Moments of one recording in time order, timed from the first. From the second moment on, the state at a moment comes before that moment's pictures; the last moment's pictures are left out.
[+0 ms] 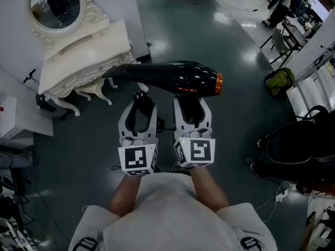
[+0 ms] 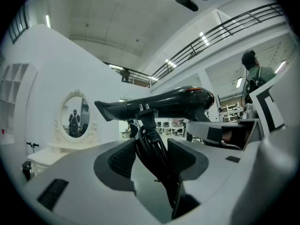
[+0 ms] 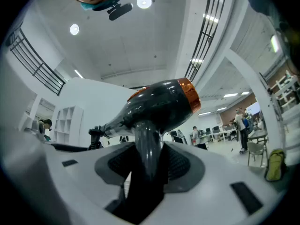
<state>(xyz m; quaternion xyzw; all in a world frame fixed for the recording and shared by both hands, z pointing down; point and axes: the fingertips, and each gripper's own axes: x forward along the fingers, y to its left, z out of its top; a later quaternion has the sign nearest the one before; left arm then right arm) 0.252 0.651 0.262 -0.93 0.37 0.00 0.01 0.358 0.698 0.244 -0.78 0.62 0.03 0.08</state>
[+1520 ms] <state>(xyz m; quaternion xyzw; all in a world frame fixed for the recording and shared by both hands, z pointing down) 0.108 0.366 0.329 -0.89 0.46 -0.04 -0.05 0.221 0.388 0.306 -0.71 0.70 -0.03 0.04</state>
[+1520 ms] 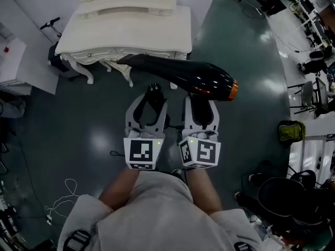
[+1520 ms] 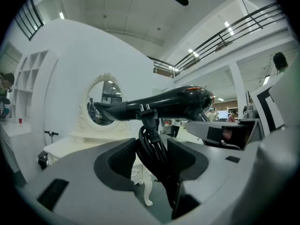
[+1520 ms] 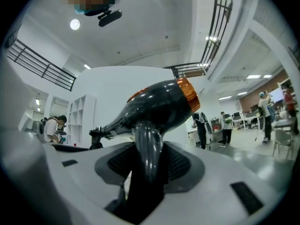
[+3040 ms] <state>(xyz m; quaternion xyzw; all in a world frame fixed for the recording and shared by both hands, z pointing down) 0.028 0.070 0.379 -0.86 0.49 -0.08 -0.11 0.149 0.082 0.359 -0.69 0.72 -0.09 0.02</state>
